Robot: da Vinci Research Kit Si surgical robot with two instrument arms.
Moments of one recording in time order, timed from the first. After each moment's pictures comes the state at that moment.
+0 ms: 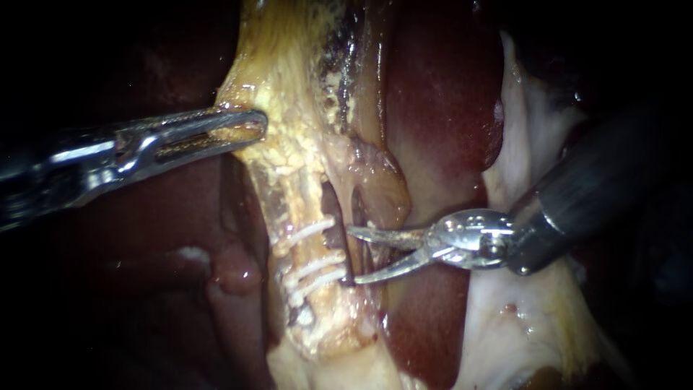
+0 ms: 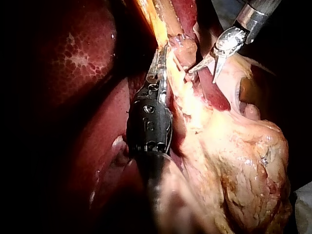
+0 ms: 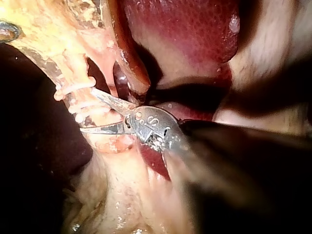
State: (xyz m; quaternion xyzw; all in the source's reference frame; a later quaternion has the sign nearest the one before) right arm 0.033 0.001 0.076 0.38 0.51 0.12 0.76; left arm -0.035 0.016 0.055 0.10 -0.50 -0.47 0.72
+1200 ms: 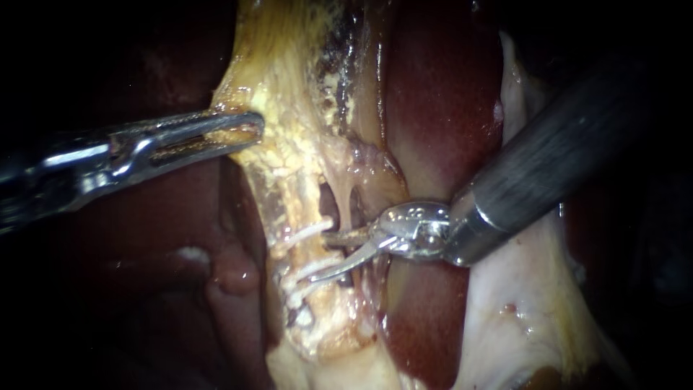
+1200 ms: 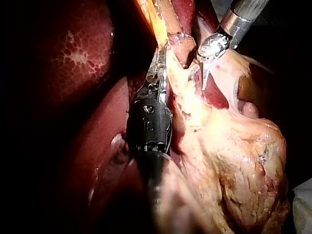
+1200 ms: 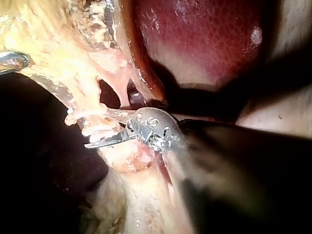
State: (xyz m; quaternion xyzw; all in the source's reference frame) right arm 0.037 0.002 0.077 0.45 0.52 0.09 0.72; left arm -0.035 0.015 0.054 0.10 -0.50 -0.47 0.72
